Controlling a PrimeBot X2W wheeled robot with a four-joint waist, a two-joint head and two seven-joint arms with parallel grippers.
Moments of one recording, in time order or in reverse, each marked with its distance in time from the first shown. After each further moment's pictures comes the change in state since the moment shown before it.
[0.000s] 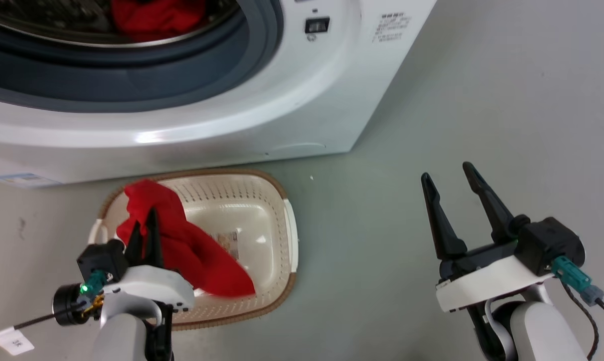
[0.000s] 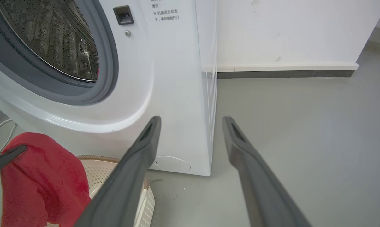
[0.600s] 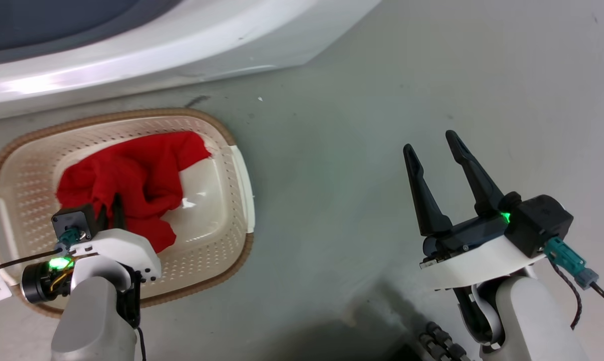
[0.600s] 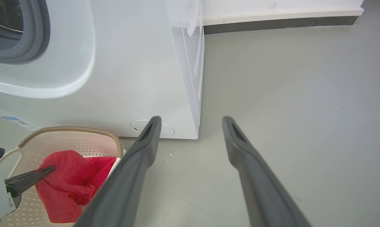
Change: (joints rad) left arm -0.279 0.071 0.113 0.410 0.073 -0.009 0.000; right arm -0.112 0.000 0.063 0.026 0.050 0.000 -0.067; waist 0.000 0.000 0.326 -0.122
